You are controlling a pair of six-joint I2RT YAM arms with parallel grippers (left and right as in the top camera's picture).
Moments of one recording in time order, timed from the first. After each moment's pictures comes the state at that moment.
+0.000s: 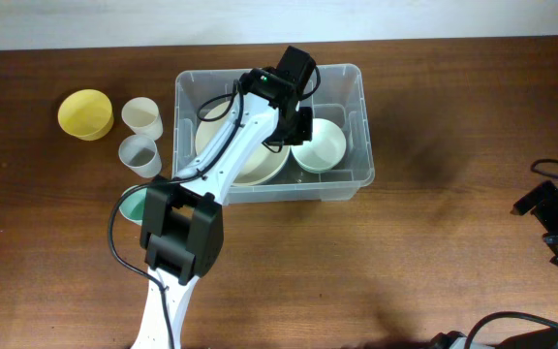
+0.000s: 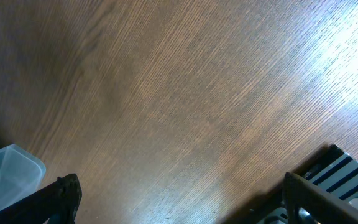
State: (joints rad) left arm -0.51 2.30 2.12 -1.10 0.08 -0.44; right arm -0.74 1.42 1.34 -1.36 -0.14 0.26
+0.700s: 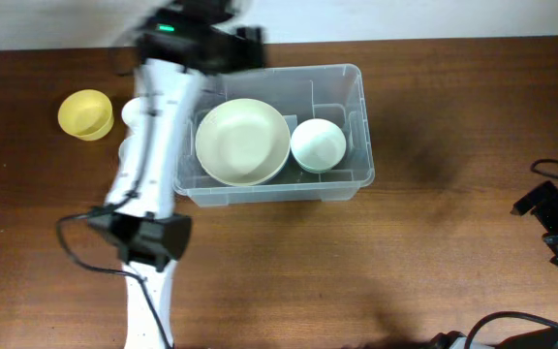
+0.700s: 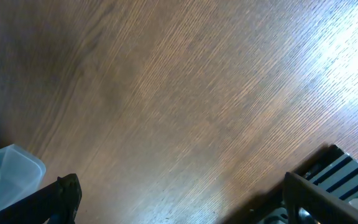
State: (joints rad) left arm -0.27 2.30 2.75 -1.41 0.00 -0.38; right arm -0.74 1.42 1.34 -1.36 -0.14 0.26
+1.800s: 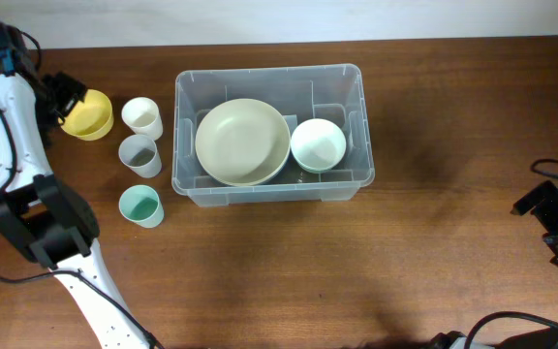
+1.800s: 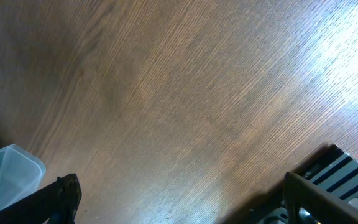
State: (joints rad) left arm 0.38 2.43 2.44 -1.32 0.02 -0.63; right arm -0.74 1.42 1.34 -1.36 -0.14 0.26
